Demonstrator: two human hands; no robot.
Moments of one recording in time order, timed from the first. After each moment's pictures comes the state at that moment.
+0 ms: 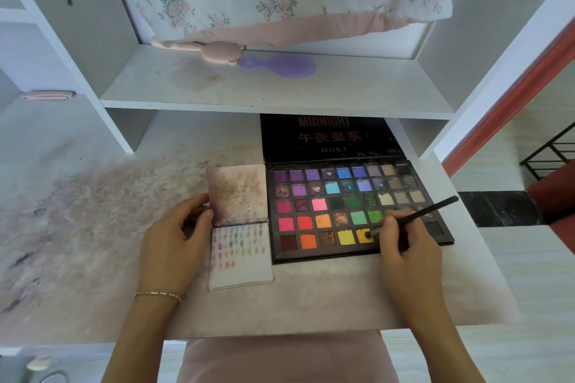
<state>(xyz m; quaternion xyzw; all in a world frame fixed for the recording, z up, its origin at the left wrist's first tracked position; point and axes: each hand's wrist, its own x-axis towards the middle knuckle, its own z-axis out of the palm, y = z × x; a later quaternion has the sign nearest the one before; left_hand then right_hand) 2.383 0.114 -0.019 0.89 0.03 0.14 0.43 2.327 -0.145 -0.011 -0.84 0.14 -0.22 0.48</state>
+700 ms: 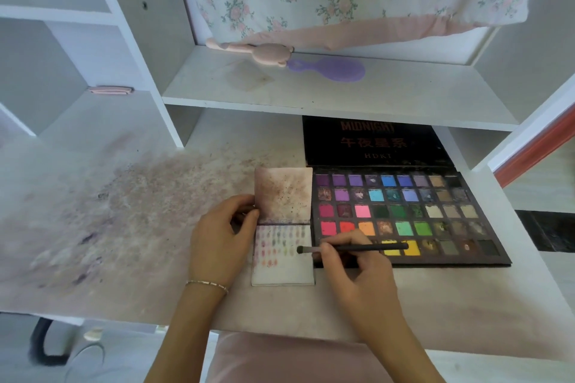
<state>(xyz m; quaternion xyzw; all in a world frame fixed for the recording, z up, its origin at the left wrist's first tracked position) 2.386 0.113 -0.021 0.89 0.01 0.14 0.44 2.330 -0.060 -0.008 -0.81 -0.02 -0.09 0.58</state>
